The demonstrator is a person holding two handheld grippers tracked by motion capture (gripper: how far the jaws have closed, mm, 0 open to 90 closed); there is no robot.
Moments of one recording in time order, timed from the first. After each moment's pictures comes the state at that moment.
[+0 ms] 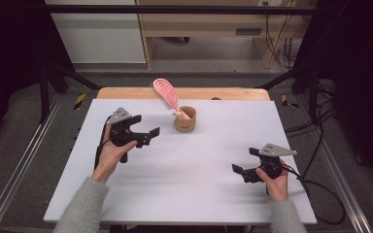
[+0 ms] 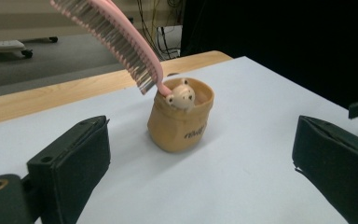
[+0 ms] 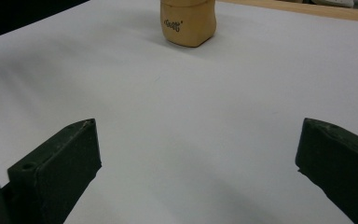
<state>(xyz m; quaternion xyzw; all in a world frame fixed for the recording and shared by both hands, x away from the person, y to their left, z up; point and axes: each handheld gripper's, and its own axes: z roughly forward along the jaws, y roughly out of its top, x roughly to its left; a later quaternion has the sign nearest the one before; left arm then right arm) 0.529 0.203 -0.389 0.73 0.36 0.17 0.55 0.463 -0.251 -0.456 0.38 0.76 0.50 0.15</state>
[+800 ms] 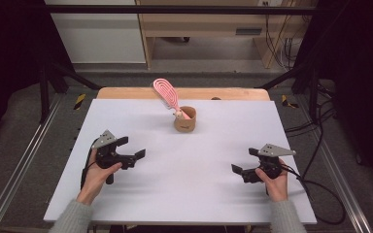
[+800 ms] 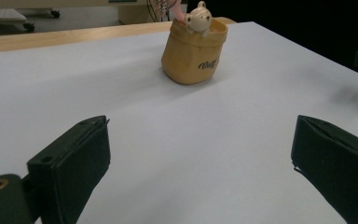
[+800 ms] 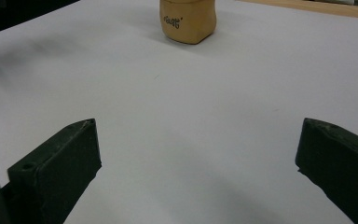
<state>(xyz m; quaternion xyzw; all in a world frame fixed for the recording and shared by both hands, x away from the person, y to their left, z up) 0.492 0.250 -0.444 0.74 0.38 0.16 0.53 0.463 -0.250 -0.457 0.38 0.76 0.50 0.15</state>
